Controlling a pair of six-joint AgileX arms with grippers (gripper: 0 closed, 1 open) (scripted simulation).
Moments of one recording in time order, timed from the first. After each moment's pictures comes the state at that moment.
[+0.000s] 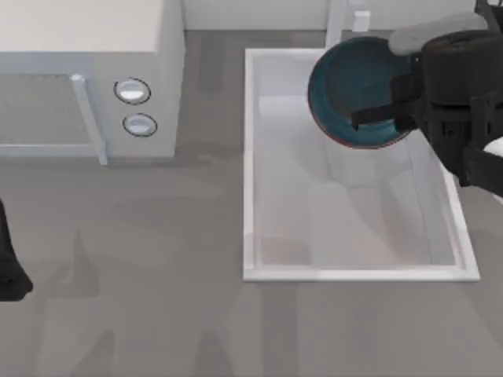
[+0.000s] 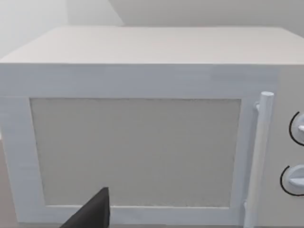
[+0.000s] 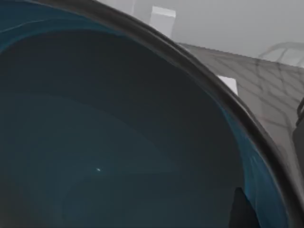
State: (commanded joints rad) left arm 0.00 0.00 0.00 0.00 0.00 0.00; right arm 0.48 1.65 0.91 0.23 0.47 0.04
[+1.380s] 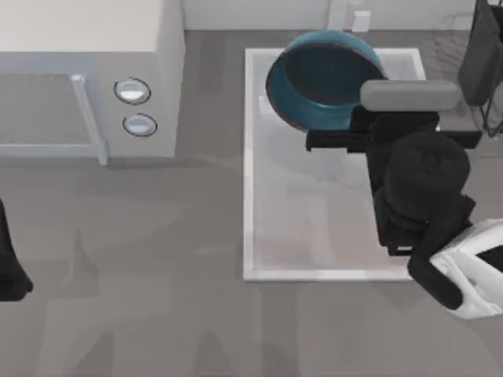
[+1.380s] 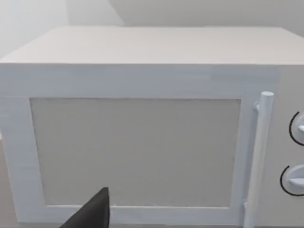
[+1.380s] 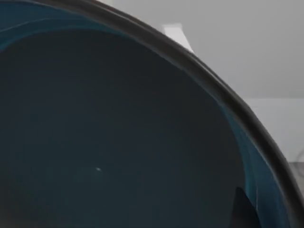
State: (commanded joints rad) left arm 0.00 0.00 0.00 0.00 0.00 0.00; right arm 0.65 1.88 0.68 1.19 0.69 0.02
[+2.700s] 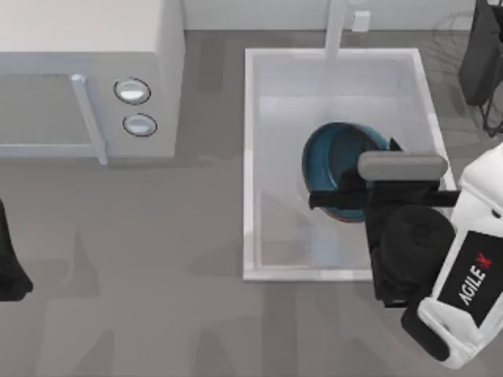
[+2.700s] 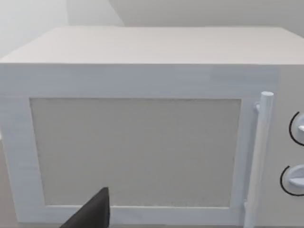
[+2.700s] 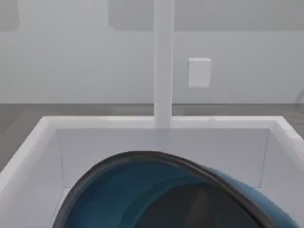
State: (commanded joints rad) left arm 0.00 0.00 0.00 0.00 0.00 0.00; right arm 0.65 2.23 0.61 1.61 0.68 0.02
